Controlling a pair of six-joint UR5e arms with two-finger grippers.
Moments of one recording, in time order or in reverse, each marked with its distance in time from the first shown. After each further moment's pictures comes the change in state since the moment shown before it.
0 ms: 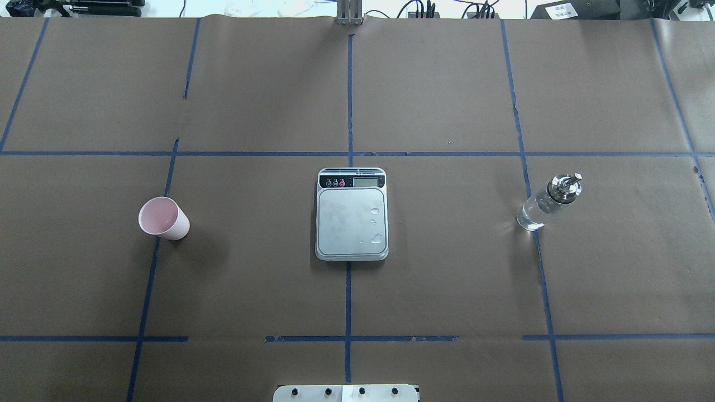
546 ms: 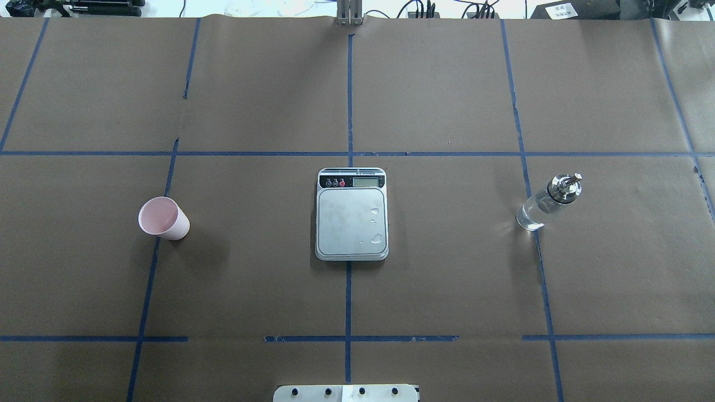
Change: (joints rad) left arm 0.140 -0.045 -0.020 -0.056 -0.146 -0.244; right arm 0.000 -0.004 0.011 -0.002 0.015 0.001
